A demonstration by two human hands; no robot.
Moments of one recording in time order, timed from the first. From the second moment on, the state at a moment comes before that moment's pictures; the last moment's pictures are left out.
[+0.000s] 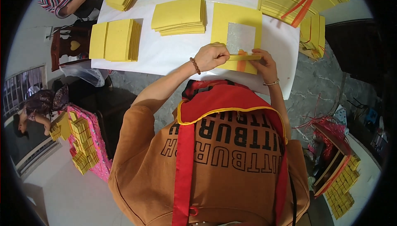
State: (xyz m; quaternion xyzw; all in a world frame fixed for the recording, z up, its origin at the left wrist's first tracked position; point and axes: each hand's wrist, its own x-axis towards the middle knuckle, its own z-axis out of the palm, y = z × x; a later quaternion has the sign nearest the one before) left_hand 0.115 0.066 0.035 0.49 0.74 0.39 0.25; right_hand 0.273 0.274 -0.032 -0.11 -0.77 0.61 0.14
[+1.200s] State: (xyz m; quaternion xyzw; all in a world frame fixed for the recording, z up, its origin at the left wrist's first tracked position) left_hand 0.102 0.045 0.013 0.56 0.77 0.29 0.03; right_hand 0.265 0.271 -0.026 -0.17 -0.68 0.71 0.12
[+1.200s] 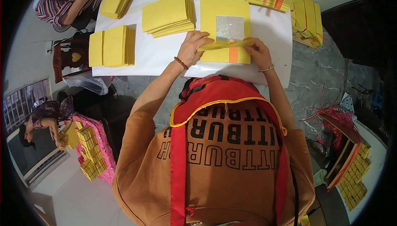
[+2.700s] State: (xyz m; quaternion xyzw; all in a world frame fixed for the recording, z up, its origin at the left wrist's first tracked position) left_hand 0.104 0.072 0.025 0.24 0.90 0.32 0.19; right_hand 0.242 0.261 0.020 -0.29 -0.80 0.51 0.09
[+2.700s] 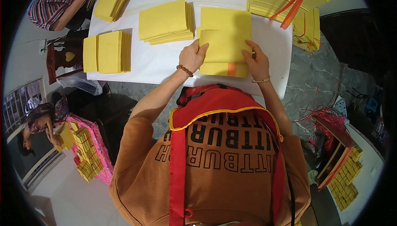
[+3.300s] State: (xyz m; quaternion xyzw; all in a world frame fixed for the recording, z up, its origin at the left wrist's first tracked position) left_hand 0.098 0.069 0.032 0.17 0.87 0.40 0.22; right_hand 0.227 0.261 0.005 -0.29 -0.82 0.49 0.12
